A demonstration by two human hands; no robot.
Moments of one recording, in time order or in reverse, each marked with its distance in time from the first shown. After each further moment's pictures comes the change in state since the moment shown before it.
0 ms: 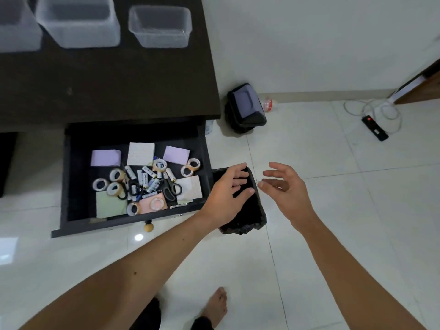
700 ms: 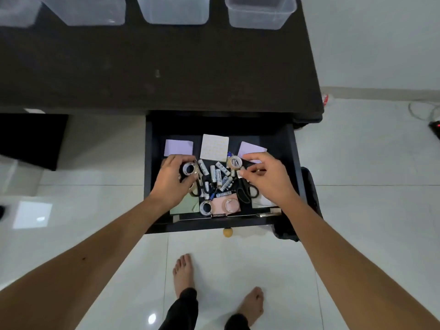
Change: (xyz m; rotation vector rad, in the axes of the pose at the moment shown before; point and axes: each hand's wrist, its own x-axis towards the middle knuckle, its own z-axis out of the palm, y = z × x) left_hand -0.035 -0.096 -0.300 0.555 0.344 -0.102; right_hand 0.064 -0.011 0.251 -0.278 -0.248 -0.166
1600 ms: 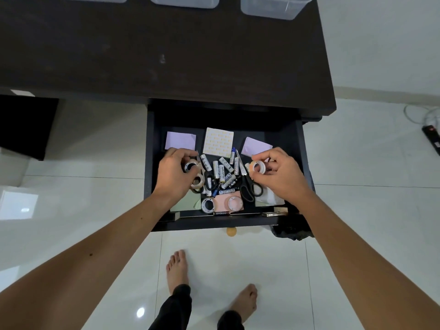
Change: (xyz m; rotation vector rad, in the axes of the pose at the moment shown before) left_hand 0.012 -0.012 0.012 -0.073 0.134 -0.048; right_hand -0.001 0.004 -0.010 0.017 -0.034 -0.023
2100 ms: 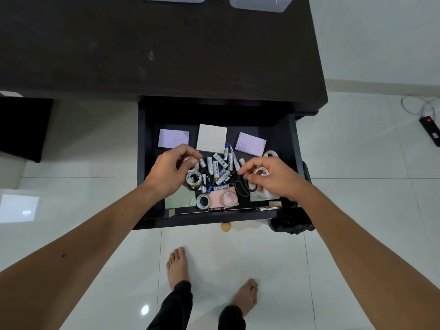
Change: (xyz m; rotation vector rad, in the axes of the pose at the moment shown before) left_hand 0.001 0.006 -0.013 -0.145 -0.266 0.054; right_hand 0.000 0.005 -0.014 -0.066 -0.367 0.094
